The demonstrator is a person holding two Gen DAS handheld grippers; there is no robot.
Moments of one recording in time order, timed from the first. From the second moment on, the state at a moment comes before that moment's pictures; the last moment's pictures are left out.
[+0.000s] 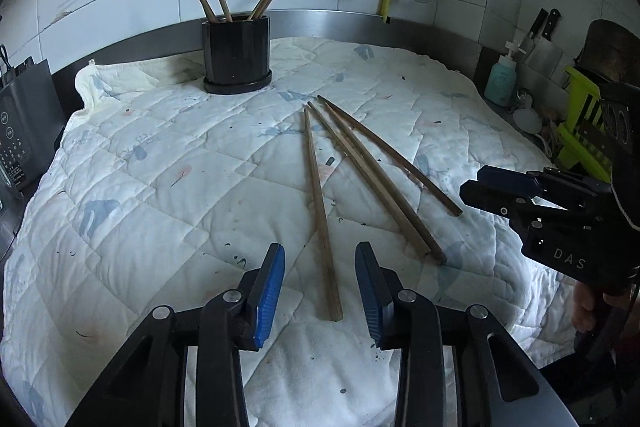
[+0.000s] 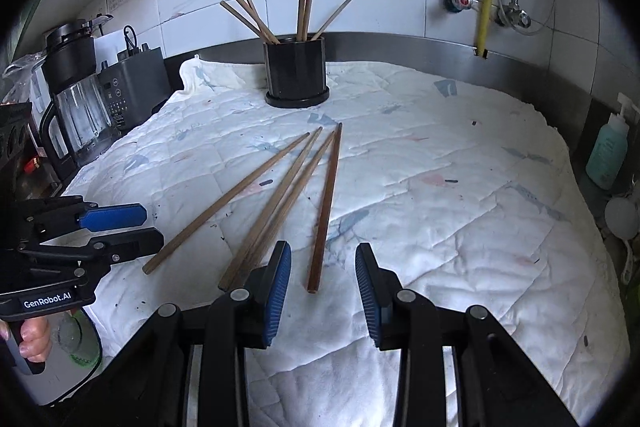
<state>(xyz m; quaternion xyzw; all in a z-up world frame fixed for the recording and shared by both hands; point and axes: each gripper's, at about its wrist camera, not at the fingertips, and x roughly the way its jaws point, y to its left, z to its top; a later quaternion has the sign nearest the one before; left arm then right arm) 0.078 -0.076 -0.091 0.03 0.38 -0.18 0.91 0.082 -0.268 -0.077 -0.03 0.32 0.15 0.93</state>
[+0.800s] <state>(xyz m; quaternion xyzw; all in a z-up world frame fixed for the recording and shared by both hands) 0.090 -0.089 -0.113 0.03 0.36 -0.17 0.92 0.094 -0.261 -0.103 -0.01 0.32 0.15 0.94</state>
